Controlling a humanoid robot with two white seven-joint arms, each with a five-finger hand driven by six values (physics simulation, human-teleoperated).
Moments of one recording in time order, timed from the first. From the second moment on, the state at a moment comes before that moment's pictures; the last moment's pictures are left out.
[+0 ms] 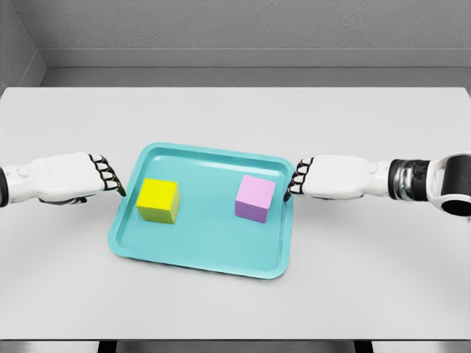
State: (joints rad) left arm -0.39 1.00 -0.47 -1.72 -0.60 -0.61 -0.51; right arm -0.57 -0.77 0.65 -1.68 0.61 -0.61 0.59
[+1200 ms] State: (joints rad) left arm -0.40 0.90 -0.49 -1.75 -0.61 -0.61 -0.52; right arm -0.65 -0.65 0.74 -1.60 0.71 -0.61 0.60
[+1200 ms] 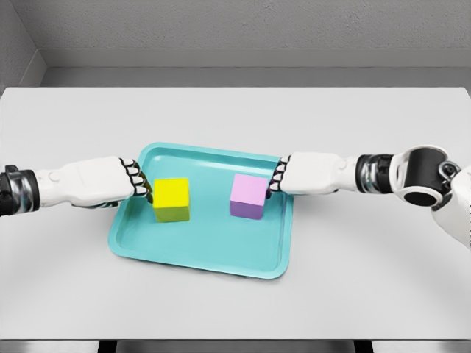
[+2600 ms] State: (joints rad) left arm -0.40 0.86 -0.48 -1.70 -0.62 -0.61 -0.52; right arm -0.73 -0.59 0.82 -1.55 0.76 -0.61 0.61
